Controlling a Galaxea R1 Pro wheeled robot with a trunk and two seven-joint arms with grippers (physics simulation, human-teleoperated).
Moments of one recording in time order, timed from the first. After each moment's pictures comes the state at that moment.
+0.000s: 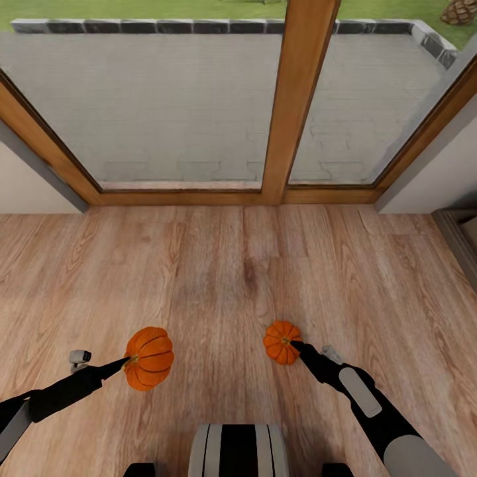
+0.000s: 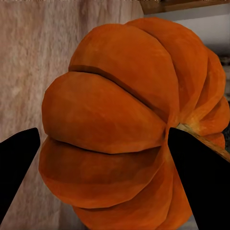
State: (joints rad) left arm -0.43 0.46 0.07 -0.72 0.63 0.50 -1.35; right arm -0.55 -0.11 0.15 -0.76 -1.13 0.38 -0.05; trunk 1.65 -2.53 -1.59
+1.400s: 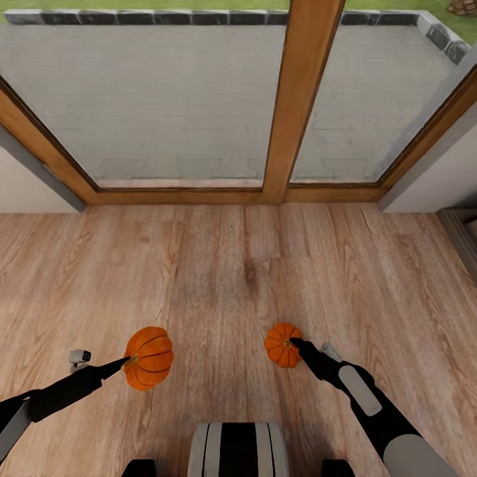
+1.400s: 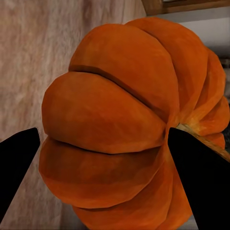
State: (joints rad) left arm -0.43 0.46 0.07 -0.73 0.63 0.51 -1.35; right arm -0.55 -0.11 0.15 -0.78 -1.14 0.38 -0.05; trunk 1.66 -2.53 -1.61
